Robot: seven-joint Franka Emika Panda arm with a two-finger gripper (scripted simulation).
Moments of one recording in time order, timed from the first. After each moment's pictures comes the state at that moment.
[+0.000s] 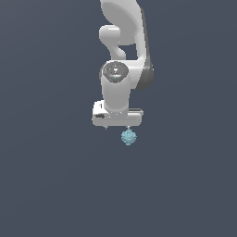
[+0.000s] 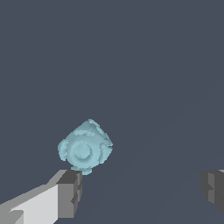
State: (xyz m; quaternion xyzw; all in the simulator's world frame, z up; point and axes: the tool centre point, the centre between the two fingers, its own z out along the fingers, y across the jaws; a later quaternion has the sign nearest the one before) arm -0.009 -0.006 0.151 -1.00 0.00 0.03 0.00
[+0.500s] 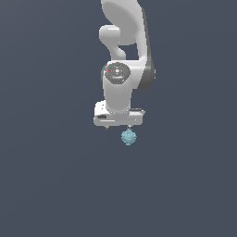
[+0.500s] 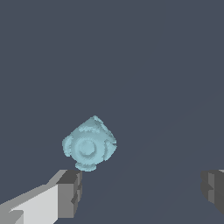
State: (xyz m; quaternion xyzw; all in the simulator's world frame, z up) arm -0.011 0.000 0.150 -1.00 -0.01 0.04 0.01
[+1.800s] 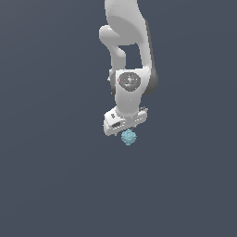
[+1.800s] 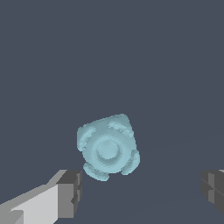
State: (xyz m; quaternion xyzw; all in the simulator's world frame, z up) arm -0.017 0.032 0.113 -0.98 -0.21 0.02 0.00
